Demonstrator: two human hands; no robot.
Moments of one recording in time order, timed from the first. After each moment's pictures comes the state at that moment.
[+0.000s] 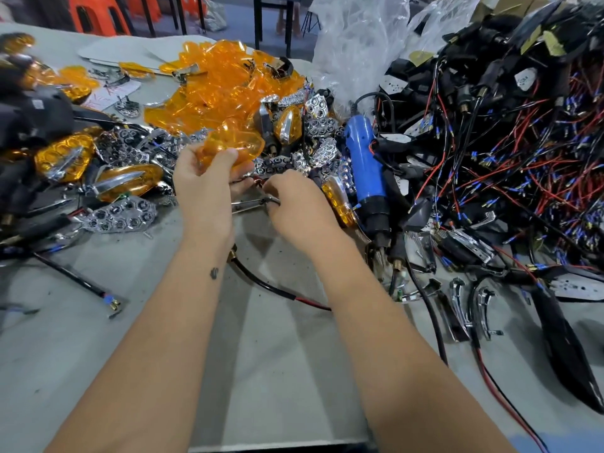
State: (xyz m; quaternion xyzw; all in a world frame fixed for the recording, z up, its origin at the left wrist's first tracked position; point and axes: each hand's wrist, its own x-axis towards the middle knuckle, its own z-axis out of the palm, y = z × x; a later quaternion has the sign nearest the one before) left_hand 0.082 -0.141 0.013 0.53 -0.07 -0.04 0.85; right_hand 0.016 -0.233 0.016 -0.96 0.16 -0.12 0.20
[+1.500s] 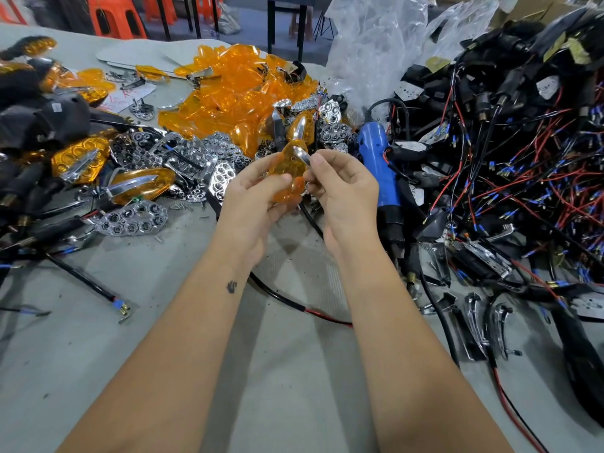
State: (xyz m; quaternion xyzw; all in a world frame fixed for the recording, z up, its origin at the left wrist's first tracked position) left_hand 0.072 -0.153 0.006 0.50 -0.14 -0.23 0.82; right_hand 0.006 -0.248 0.022 -0.54 0.19 -0.37 0.74
